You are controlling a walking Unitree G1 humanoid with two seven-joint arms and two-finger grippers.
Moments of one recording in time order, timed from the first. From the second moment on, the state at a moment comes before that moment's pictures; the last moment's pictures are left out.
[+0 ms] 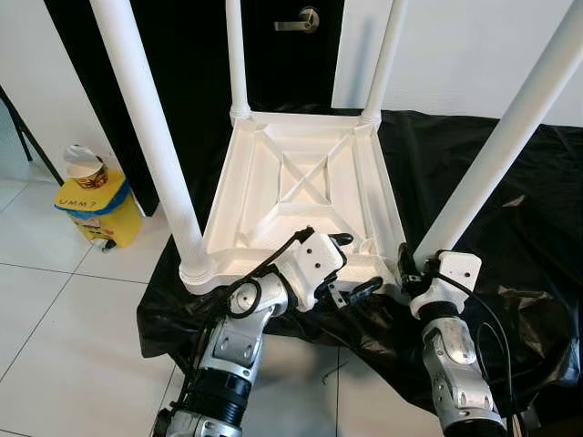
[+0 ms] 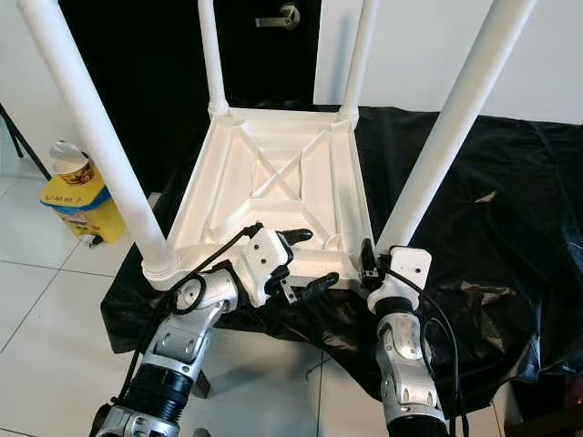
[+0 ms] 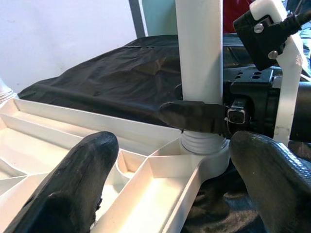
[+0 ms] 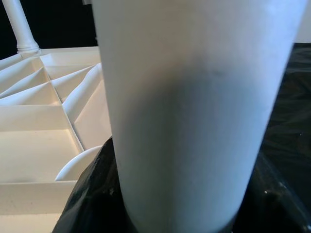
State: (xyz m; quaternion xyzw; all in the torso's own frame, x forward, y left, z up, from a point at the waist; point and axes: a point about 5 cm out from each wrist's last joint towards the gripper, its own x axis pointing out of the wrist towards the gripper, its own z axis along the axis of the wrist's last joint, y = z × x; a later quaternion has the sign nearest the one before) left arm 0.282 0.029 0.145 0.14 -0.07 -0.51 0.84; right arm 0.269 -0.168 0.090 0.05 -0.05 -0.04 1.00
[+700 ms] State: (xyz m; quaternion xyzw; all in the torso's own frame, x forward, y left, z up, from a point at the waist) left arm 0.286 0.029 0.148 0.14 -0.08 -0.51 0.84; right arm 0.252 -0.187 0.087 0.03 -0.04 0.10 0.99
